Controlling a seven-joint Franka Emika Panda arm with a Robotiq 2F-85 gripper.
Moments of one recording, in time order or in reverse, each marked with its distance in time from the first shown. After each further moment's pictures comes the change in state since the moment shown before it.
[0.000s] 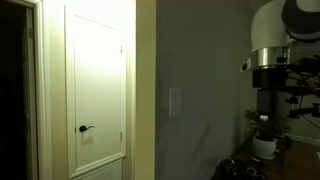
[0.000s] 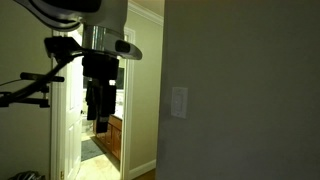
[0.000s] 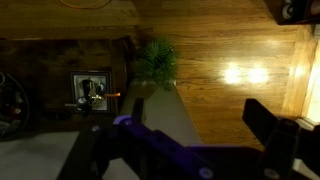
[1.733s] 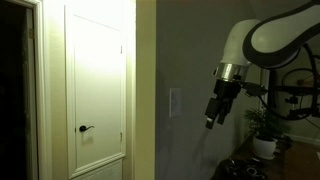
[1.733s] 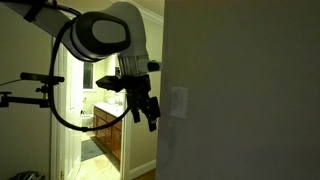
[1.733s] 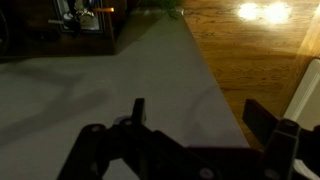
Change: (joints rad) arm 0.002 0.255 0.044 0.082 -0.023 0.472 0.045
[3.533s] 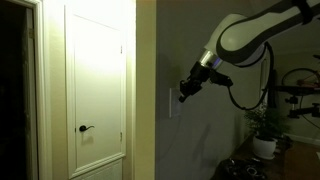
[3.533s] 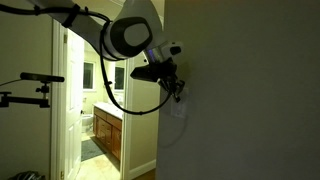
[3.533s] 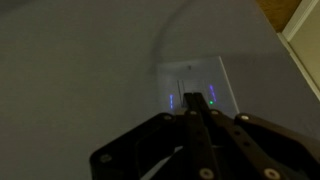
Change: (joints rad) arm 0.000 0.188 -0.006 0.238 0.039 0.334 0.029
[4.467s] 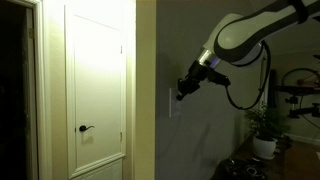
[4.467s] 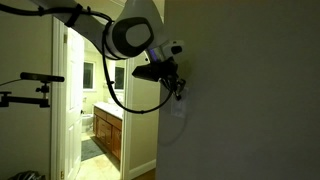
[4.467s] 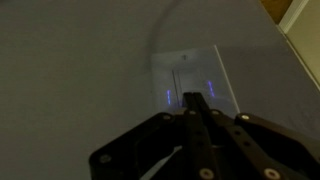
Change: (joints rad) arm 0.000 0.016 0.003 0.023 0.029 0.014 0.000
